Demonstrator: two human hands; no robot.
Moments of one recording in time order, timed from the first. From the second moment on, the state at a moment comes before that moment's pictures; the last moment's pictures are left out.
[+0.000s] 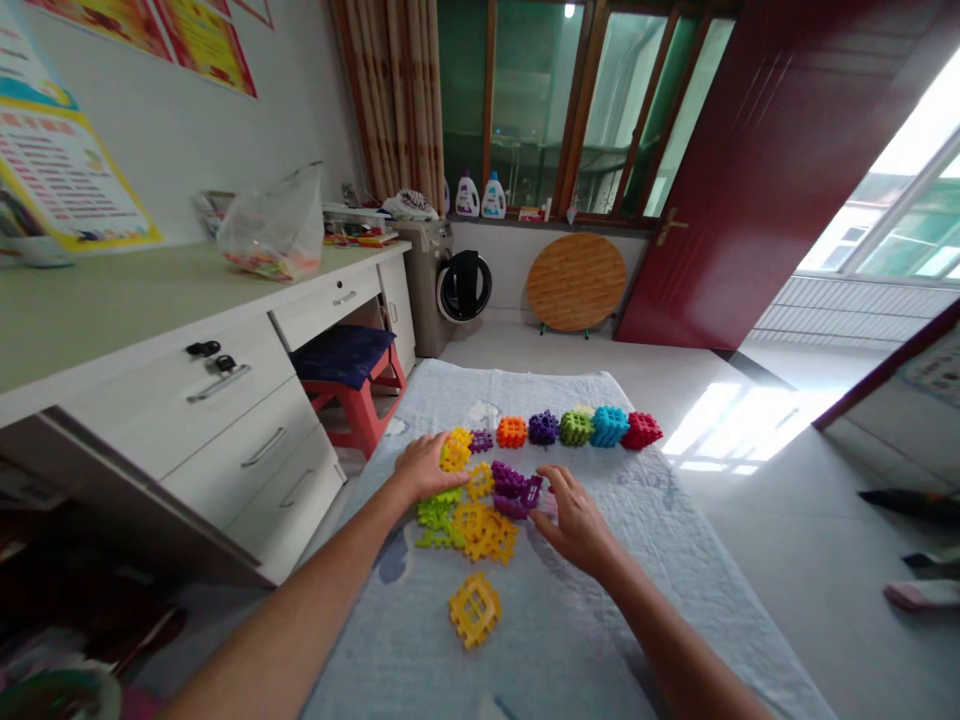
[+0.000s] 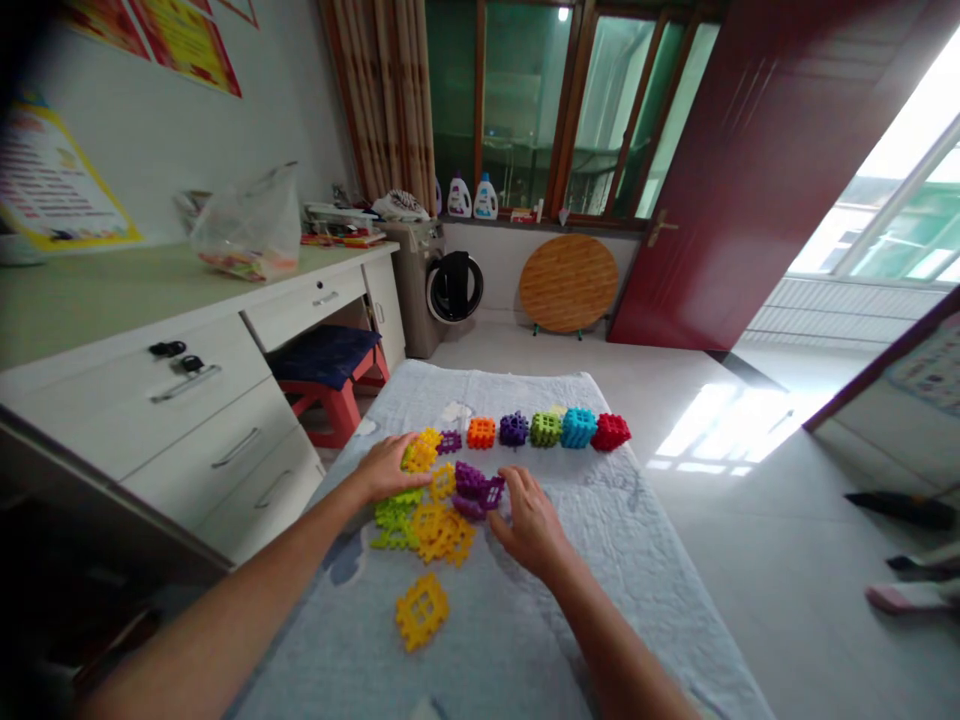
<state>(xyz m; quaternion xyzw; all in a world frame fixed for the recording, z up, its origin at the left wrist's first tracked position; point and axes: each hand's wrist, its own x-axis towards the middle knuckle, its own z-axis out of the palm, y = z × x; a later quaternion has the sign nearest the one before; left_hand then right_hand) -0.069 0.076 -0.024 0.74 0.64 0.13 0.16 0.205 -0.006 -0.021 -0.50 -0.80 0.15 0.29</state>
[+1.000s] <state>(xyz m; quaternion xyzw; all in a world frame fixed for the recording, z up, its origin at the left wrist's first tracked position) -0.002 0.015 -0.014 0.84 0.47 0.14 0.23 0.201 -0.004 -0.039 -0.46 -0.81 0.19 0.29</state>
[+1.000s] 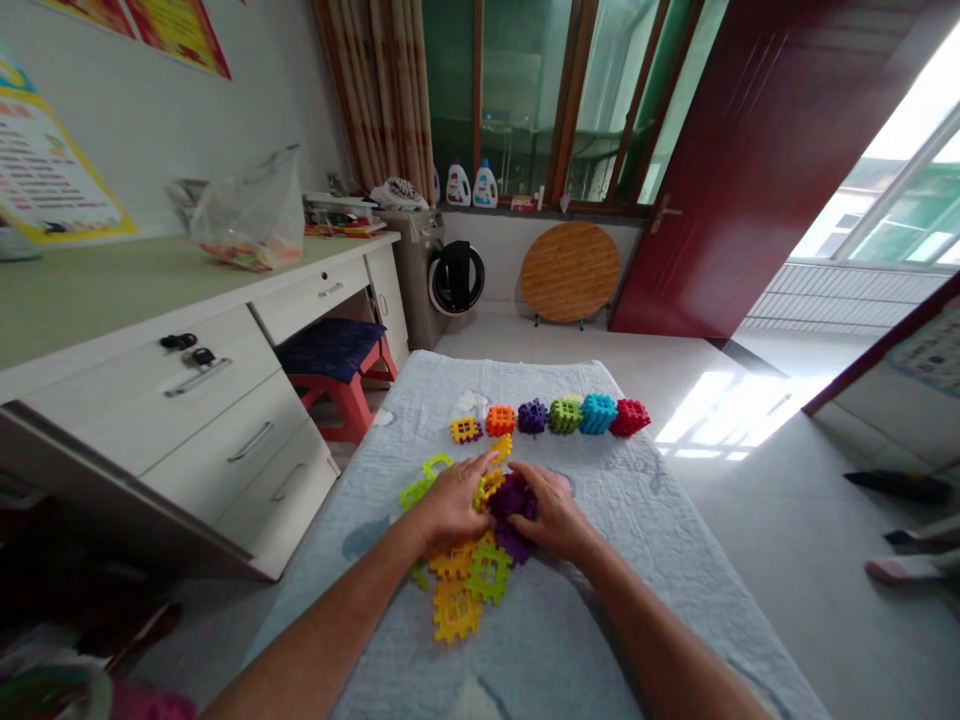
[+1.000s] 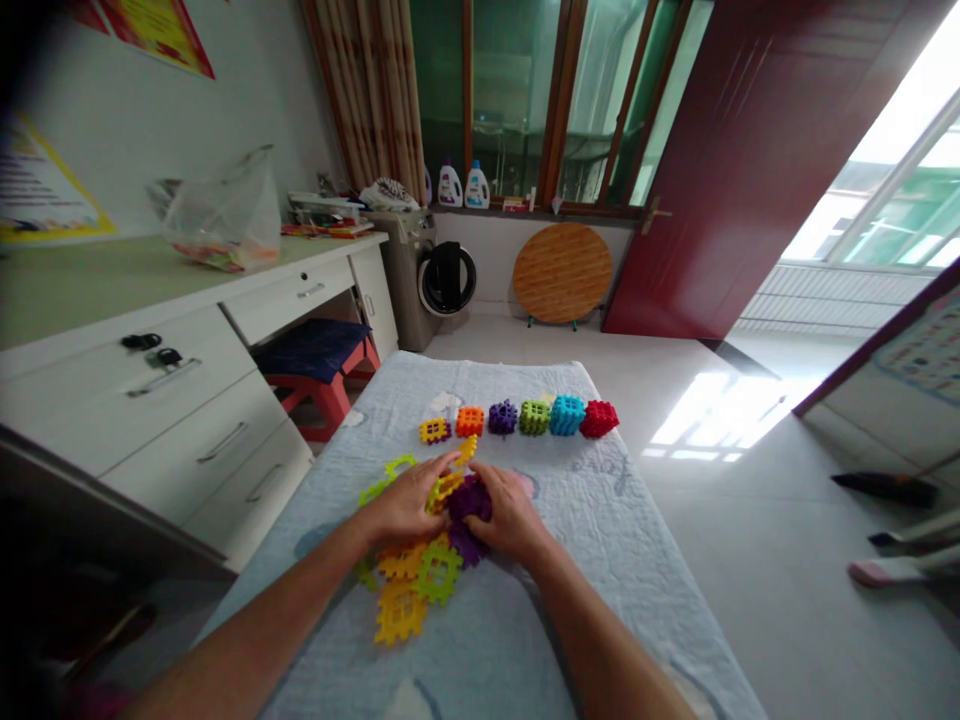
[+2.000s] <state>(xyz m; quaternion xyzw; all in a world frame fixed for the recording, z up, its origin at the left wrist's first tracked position) 0.035 0.138 -0.004 0.81 0.53 0.19 0.16 0.241 0.018 -0.038 -0.51 -0.72 0.24 0.41</state>
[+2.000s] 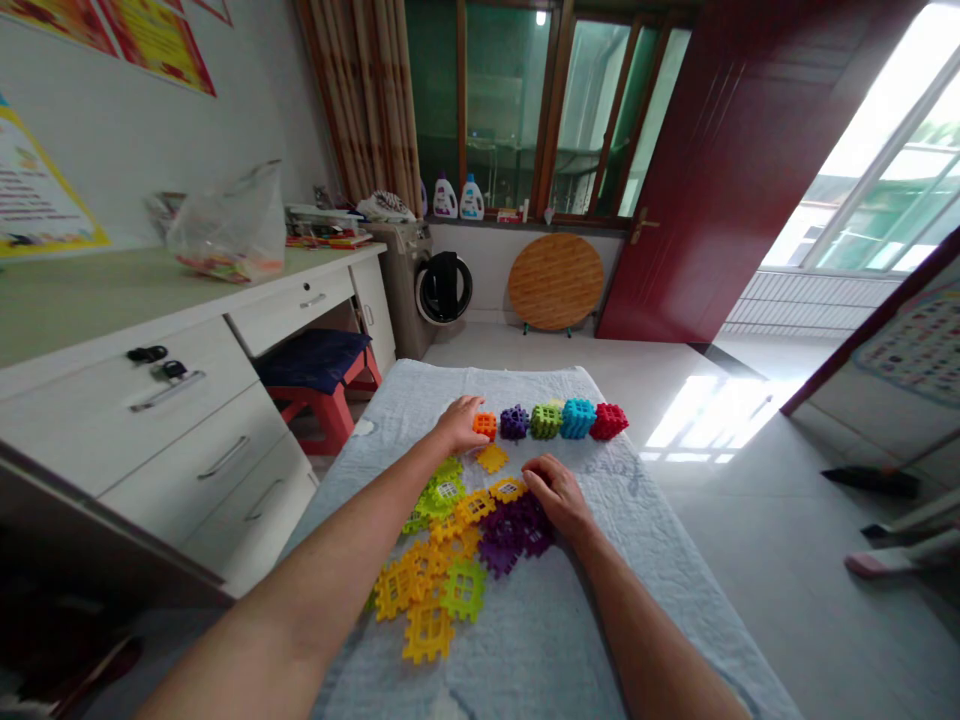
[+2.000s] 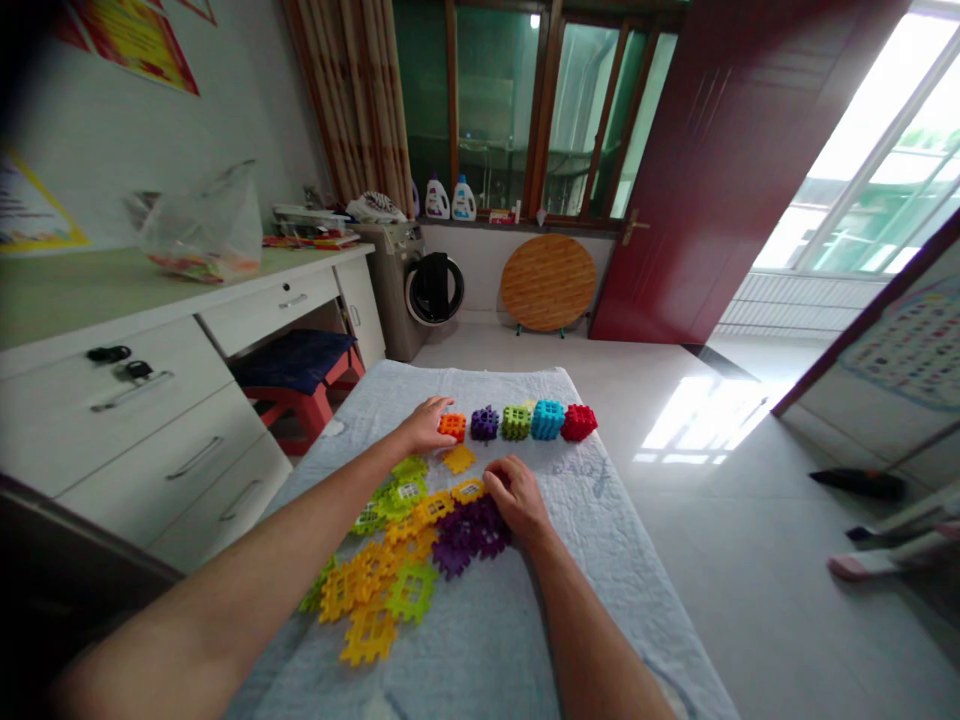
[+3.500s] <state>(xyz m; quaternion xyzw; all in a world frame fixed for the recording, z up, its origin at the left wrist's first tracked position) -0.042 -0.070 -0.024 0.83 0.51 0.15 0.19 0.240 0.021 -0.045 -0.52 -0.73 0.24 0.38</state>
